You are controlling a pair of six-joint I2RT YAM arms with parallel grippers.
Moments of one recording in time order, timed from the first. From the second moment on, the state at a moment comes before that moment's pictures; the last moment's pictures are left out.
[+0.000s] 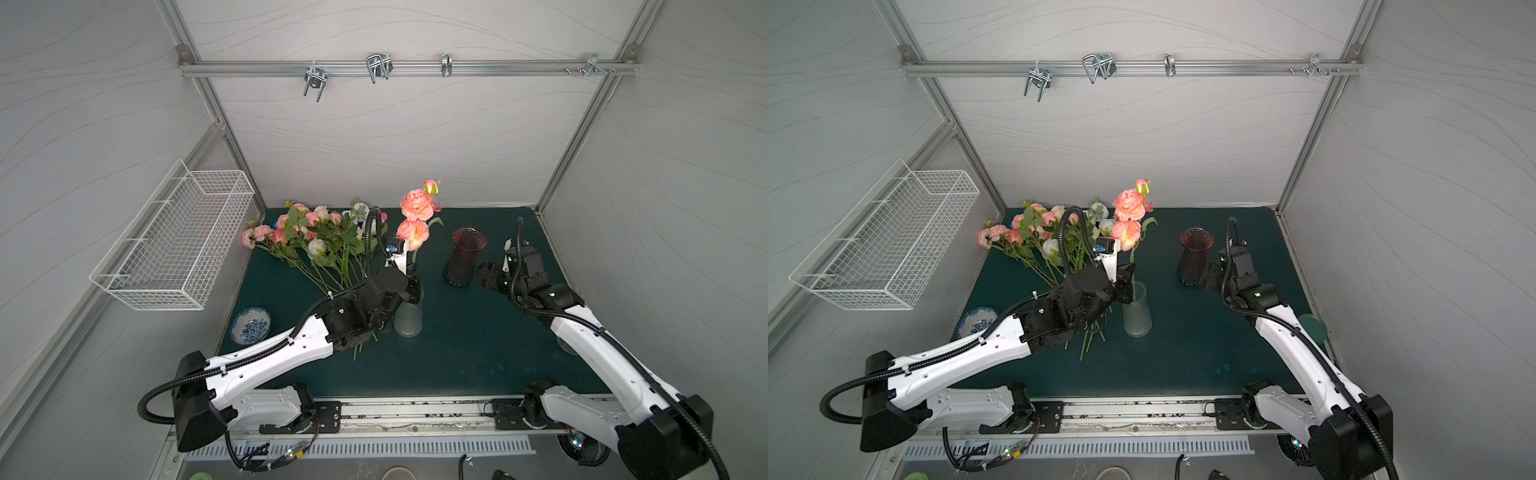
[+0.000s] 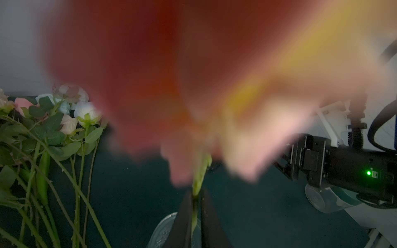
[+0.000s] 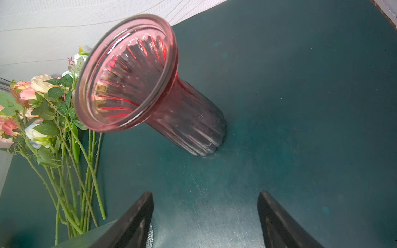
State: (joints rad) left arm -1.02 1.17 1.01 -0.21 -0.50 -0.44; right arm 0.40 1.05 0.88 -0.54 0.12 0.55
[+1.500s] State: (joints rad) left arm 0.01 1.48 0.96 -0.45 0.07 -0.93; right arm 0.41 1.00 0.85 -0.54 0.06 0.55
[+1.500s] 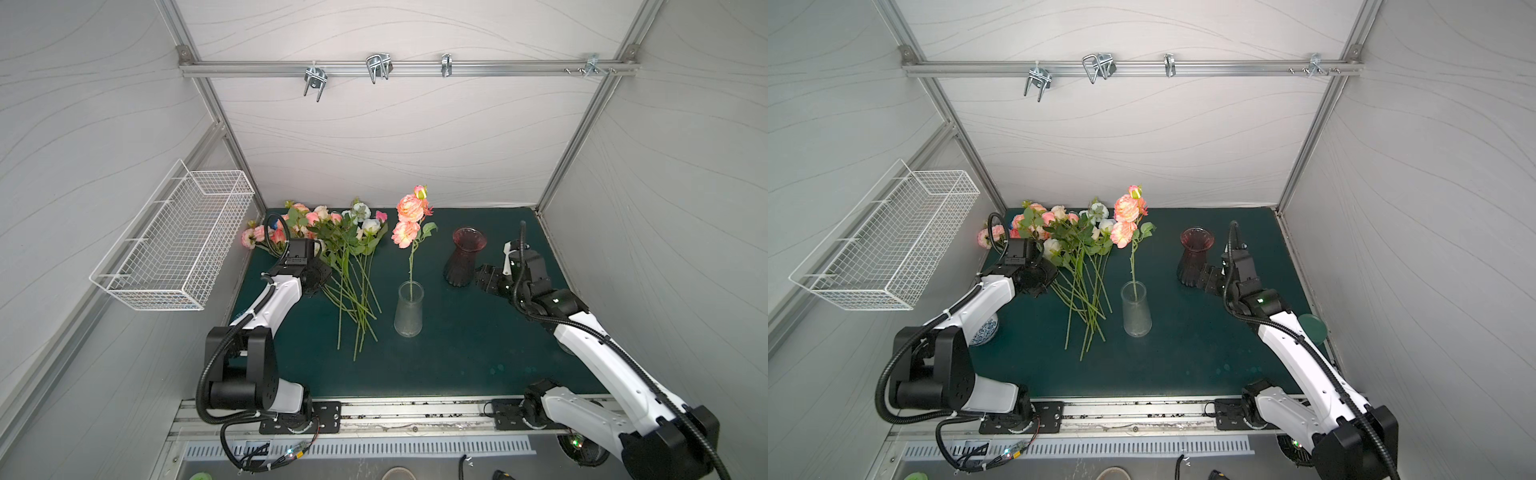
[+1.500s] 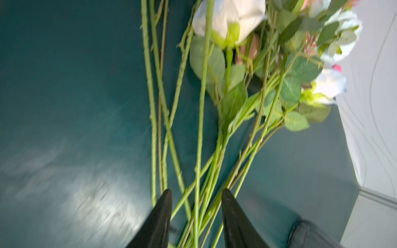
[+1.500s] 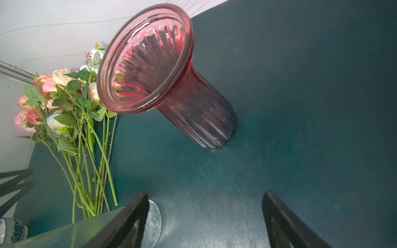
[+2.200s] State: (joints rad) left arm 0.05 1.84 1.18 -0.42 0.01 -0.89; right arm 0.41 0.99 0.85 -0.54 0.07 0.55
